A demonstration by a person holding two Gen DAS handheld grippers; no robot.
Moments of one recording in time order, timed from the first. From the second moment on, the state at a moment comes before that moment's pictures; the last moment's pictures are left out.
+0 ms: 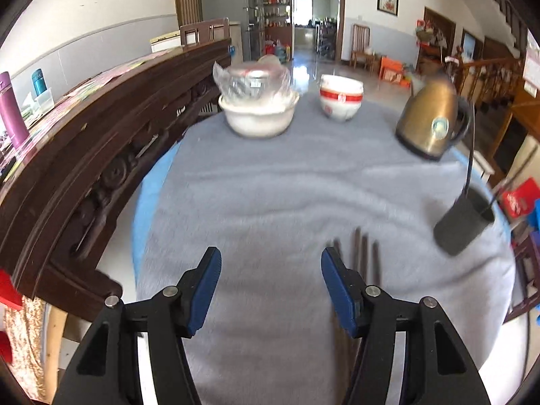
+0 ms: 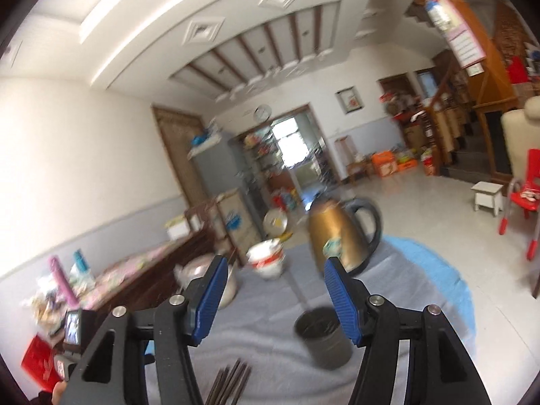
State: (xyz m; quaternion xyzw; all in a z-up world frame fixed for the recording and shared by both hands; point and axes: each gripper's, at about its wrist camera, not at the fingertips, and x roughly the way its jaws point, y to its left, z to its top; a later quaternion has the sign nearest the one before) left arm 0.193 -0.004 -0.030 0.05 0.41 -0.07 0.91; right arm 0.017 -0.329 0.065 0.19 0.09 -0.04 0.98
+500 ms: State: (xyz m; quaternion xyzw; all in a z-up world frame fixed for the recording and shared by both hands) left arm 0.166 -0.023 -0.052 0.11 0.41 -0.09 0.90; right arm 0.070 -0.283 -0.024 0.21 0.27 0.03 0.94
